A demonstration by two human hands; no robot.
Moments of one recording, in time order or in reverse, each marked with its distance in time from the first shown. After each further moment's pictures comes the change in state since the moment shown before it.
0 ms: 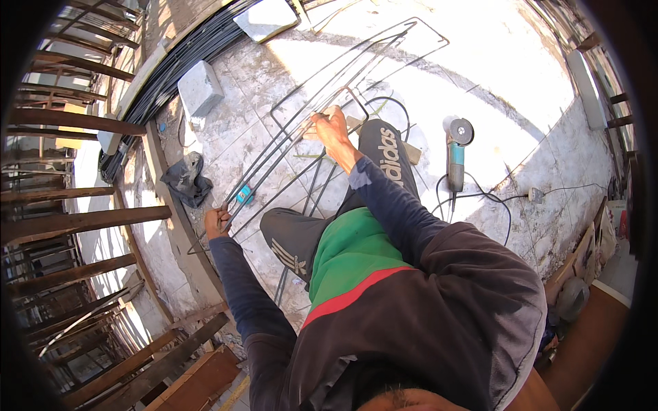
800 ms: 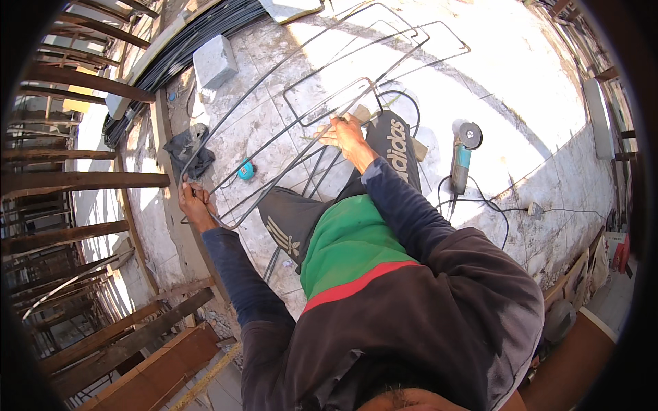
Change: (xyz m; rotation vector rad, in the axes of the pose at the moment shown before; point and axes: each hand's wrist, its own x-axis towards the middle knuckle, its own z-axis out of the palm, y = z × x) left_hand -0.070 0.019 -0.016 -0.403 -0.004 0.695; right_hand -0.012 0.049 -0.038 0.013 -0.212 0.258
